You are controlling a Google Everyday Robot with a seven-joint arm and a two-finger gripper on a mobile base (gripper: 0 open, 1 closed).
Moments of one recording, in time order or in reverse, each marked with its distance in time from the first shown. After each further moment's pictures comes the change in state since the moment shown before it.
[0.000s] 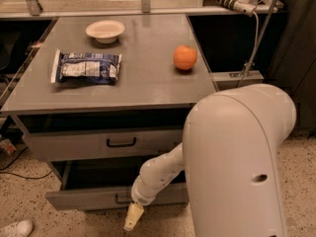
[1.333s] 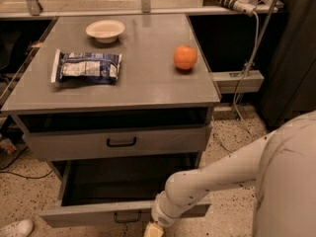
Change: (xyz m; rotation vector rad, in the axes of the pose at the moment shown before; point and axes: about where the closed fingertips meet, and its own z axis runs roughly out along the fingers) arm 0.065 0.073 -0.053 -0.075 0.004 0.202
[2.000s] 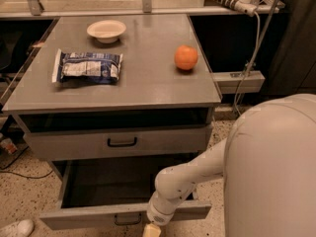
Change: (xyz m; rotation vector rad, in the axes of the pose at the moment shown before) arm 0.004 0.006 0.021 -0.088 0.116 -0.088
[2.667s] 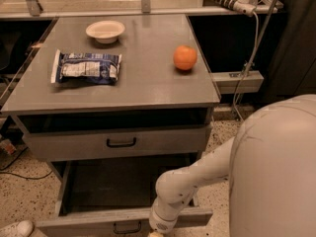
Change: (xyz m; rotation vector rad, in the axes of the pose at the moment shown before) arm 0.017 0.026 -0.004 -0.053 0.044 -0.020
